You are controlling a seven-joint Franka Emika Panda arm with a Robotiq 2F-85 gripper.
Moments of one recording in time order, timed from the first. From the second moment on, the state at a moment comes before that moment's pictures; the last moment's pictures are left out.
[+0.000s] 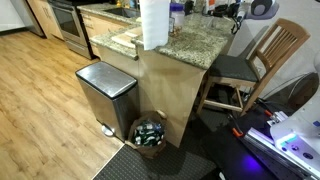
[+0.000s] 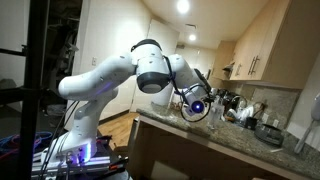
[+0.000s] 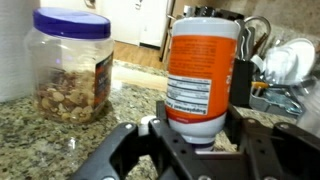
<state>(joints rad) 1.67 -0.92 -1.79 -1.92 1.28 2.80 0.56</state>
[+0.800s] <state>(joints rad) 1.66 -0.80 -1.96 -1.92 0.81 2.34 1.31</state>
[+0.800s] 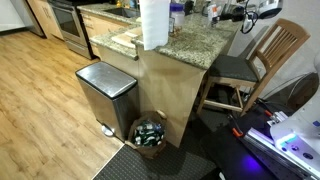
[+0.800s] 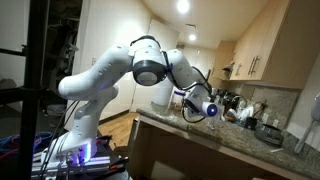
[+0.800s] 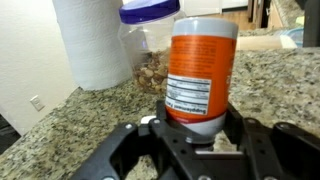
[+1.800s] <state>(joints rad) 1.69 -0.61 -1.98 -2.03 0.72 2.90 1.76</state>
